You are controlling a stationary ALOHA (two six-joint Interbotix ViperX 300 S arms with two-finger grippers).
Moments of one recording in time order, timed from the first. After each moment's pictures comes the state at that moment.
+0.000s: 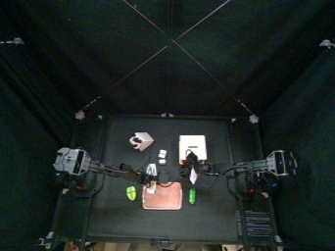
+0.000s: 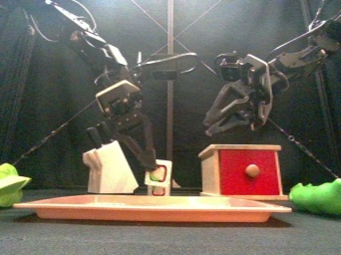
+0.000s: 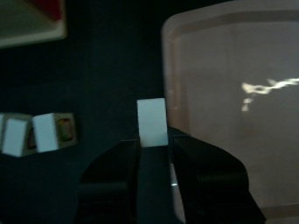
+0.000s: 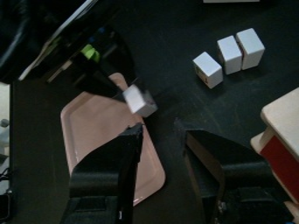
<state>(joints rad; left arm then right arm) -0.05 0.11 0.55 0.49 0.37 -0.38 -0.10 -0.21 0.93 0.10 -0.22 0.37</state>
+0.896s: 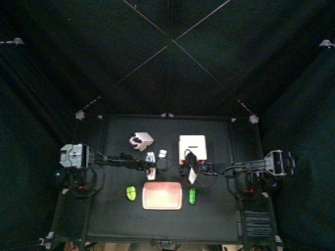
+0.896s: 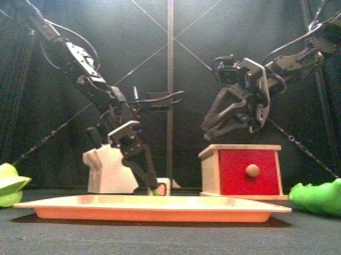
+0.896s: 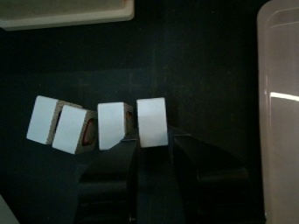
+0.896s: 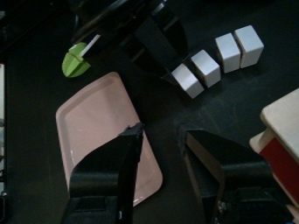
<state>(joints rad) 0.15 0.17 0.63 0.56 0.13 -0.38 -0.11 -0.19 0.92 0.09 -0.22 0.37</state>
